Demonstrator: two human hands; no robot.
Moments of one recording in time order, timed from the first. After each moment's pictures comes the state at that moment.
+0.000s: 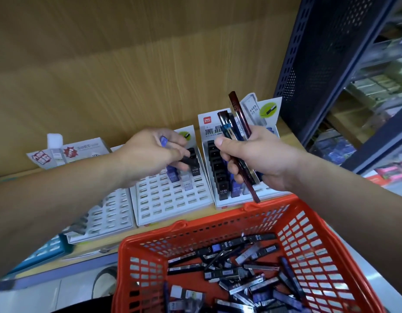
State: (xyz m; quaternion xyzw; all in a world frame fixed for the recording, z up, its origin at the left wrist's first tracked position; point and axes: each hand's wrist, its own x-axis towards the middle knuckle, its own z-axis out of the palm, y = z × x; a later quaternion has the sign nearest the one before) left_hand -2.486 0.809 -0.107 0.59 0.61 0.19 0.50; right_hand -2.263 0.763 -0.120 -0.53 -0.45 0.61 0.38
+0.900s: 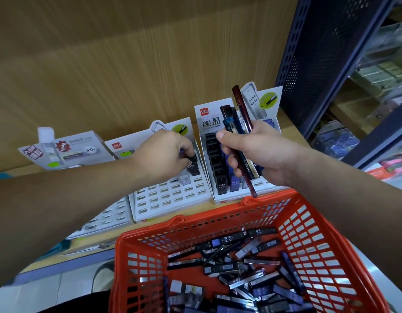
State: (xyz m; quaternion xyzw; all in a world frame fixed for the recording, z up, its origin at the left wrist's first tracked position) left_hand -2.475 0.817 -0.146 0.83 0.52 0.07 0.19; right_hand -2.258 0.767 -0.135 -0.53 -0.43 0.61 0.39
